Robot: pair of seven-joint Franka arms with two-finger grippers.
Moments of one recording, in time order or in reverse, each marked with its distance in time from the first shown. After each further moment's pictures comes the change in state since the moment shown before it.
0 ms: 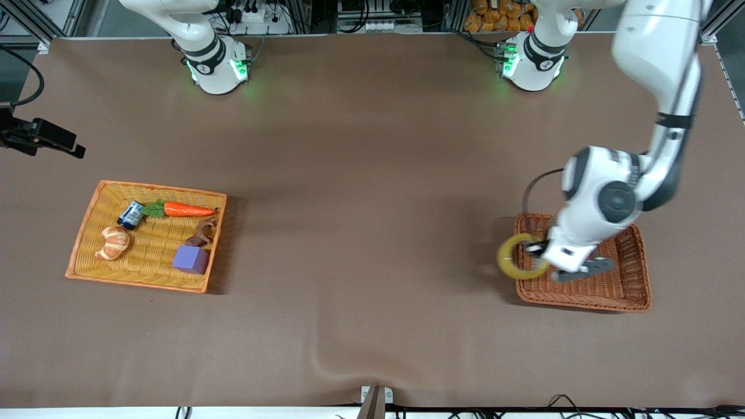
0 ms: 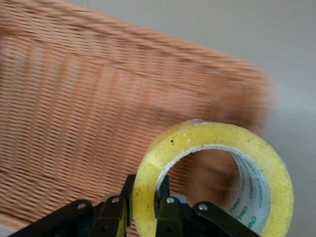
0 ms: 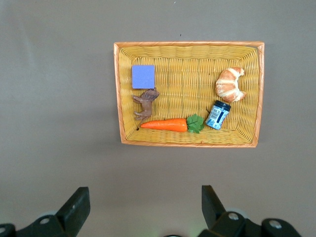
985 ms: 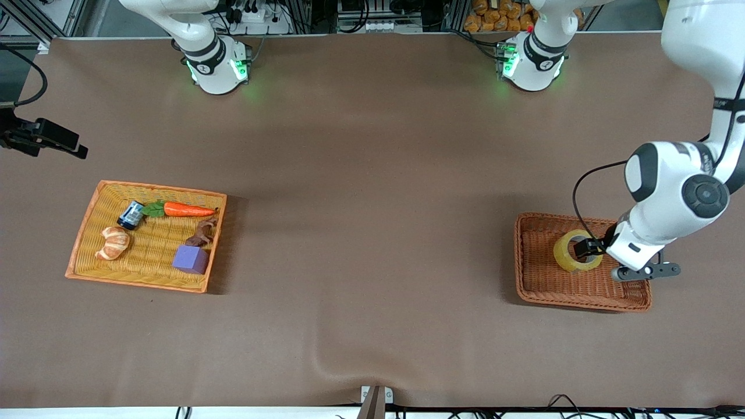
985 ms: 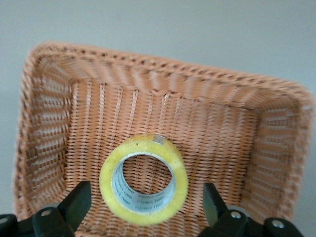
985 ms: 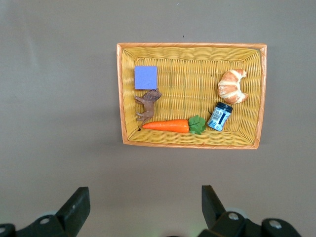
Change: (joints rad) left arm 0.118 -0.093 -0.036 0.011 0.001 -0.027 0.216; right arm 0.005 0.000 0.008 0.001 0.000 0.003 0.000
